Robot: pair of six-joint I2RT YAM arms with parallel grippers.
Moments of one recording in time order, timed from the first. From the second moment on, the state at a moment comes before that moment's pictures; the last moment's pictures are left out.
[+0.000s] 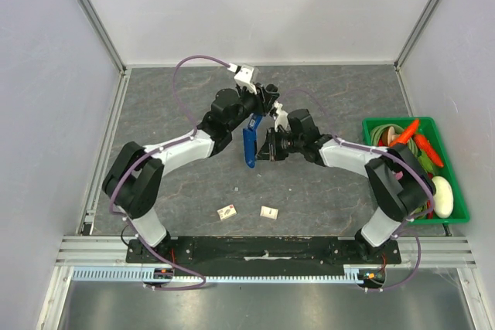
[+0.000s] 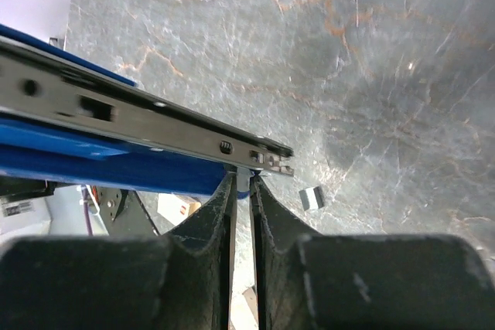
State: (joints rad) left arm -0.66 1.73 1.11 0.63 0.06 -0.29; right arm 0.57 1.69 0.89 0.14 -0.58 0.53
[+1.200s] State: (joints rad) left arm -0.68 1.33 1.04 0.39 -0.06 -0.29; right arm 0.73 1.15 0.81 -0.13 -0.35 0.48
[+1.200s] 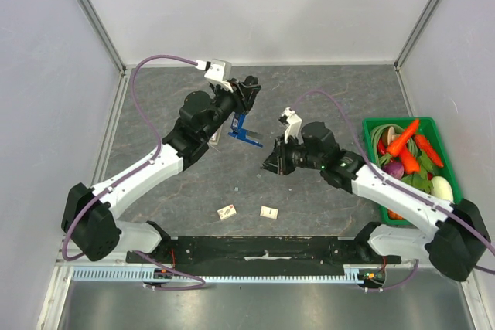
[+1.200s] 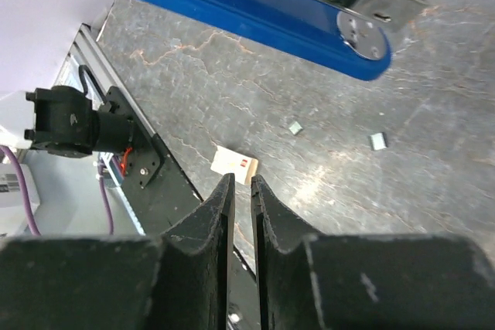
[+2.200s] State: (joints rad) left arm -0.70 1.18 0.97 0.23 0.02 -0.37; right arm 0.74 1.36 0.97 -0.01 -0.04 0.49
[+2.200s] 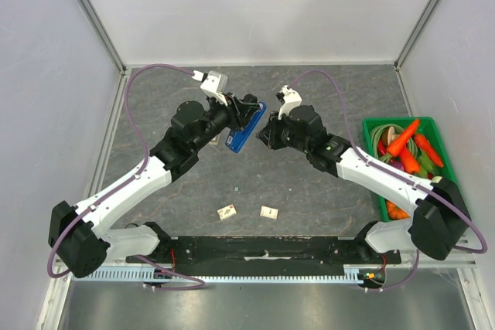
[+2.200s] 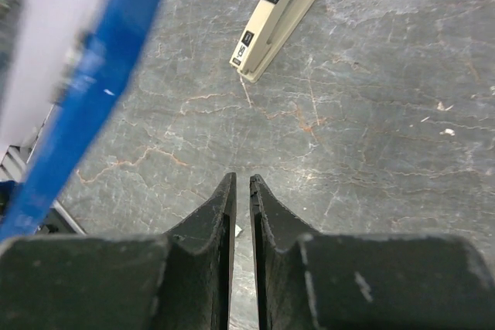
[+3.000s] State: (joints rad) left arm -0.69 1.34 0.96 0.18 0.02 -0.39; right arm 0.73 1.28 1.03 -0.12 0.06 0.39
